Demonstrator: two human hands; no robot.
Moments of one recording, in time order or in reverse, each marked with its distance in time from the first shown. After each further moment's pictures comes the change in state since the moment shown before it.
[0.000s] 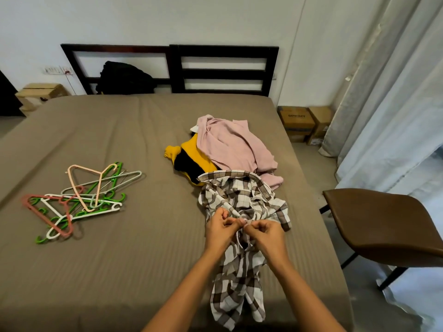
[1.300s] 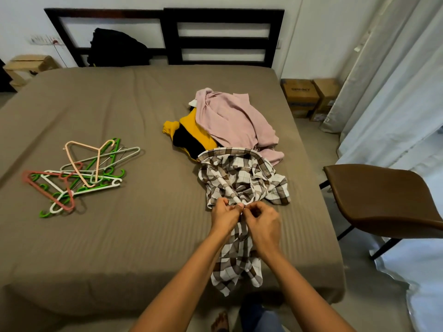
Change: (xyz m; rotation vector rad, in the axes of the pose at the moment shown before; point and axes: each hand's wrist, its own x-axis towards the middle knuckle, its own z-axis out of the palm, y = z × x) left_hand 0.001 -0.041 0.025 -0.206 0.031 -0.410; right_hand -0.018 0.031 0.018 -0.383 0.206 -0.148
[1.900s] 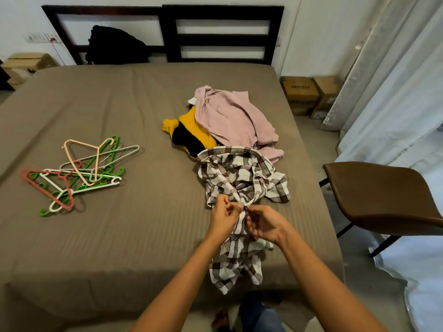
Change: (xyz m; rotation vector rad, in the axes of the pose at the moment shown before) left_hand -0.017 -0.007 -0.012 0.140 -0.113 0.265; right_hand 0.034 0.009 -0.017 0.898 -0.625 0.957
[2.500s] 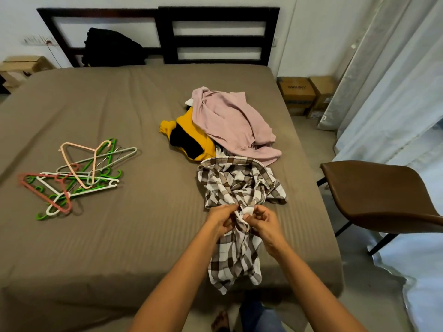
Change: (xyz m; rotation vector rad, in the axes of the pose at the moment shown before) left_hand 0.011 0.027 0.002 -0.314 0.042 -0.585; right_hand -0.002 0.034 -0.008 -0.305 0.043 -0.574
